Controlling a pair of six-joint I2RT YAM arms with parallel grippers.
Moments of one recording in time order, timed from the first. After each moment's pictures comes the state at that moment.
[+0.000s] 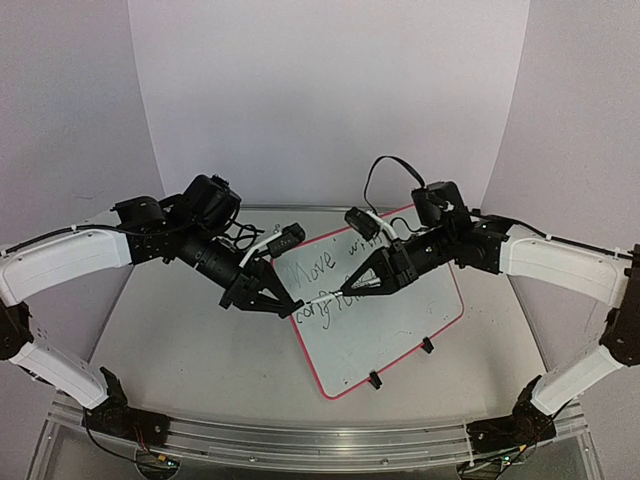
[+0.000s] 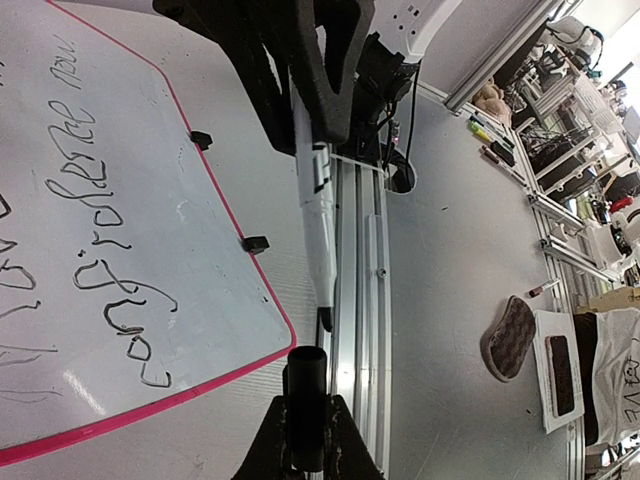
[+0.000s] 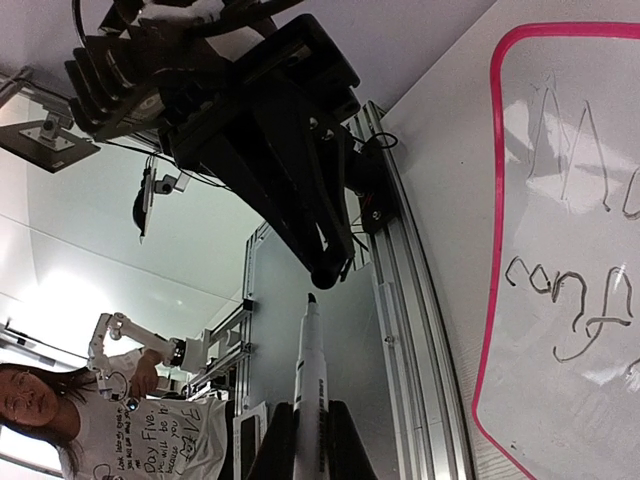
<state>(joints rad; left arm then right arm) -0.91 1.37 1.26 -0.67 0.74 0.16 0.75 1.46 1.16 -0.29 -1.09 0.45</state>
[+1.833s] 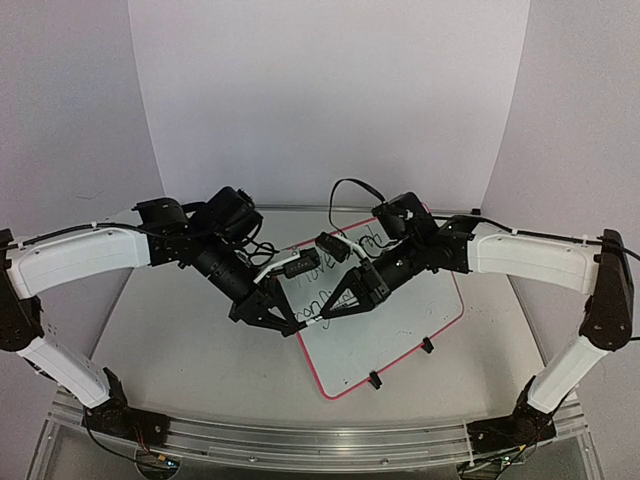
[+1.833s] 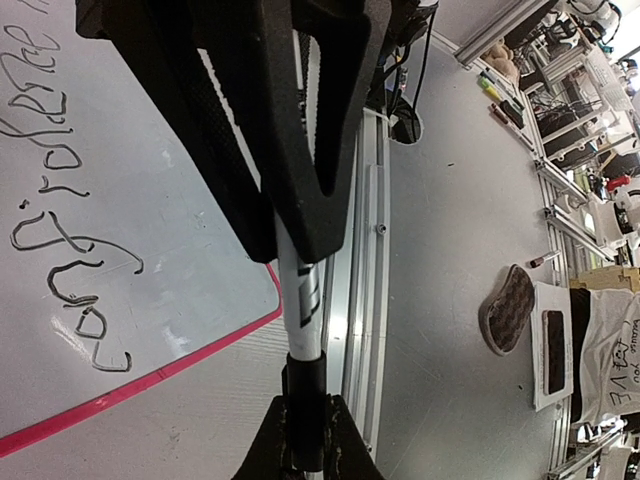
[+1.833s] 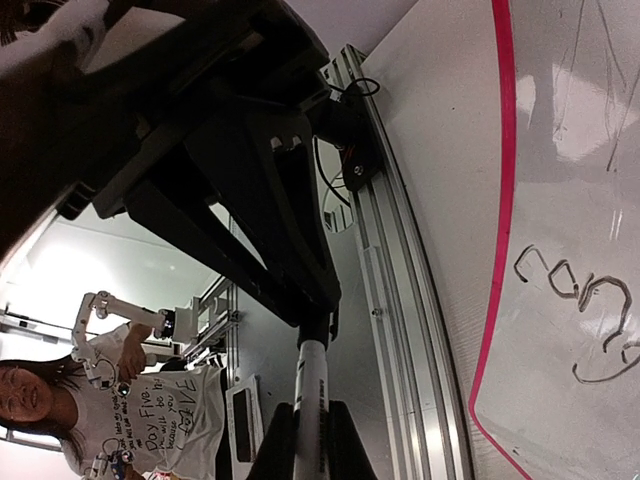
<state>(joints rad) -0.97 1.46 1.31 -0.79 0.68 0.16 0.84 1.62 1.27 -0.43 -1.06 0.35</state>
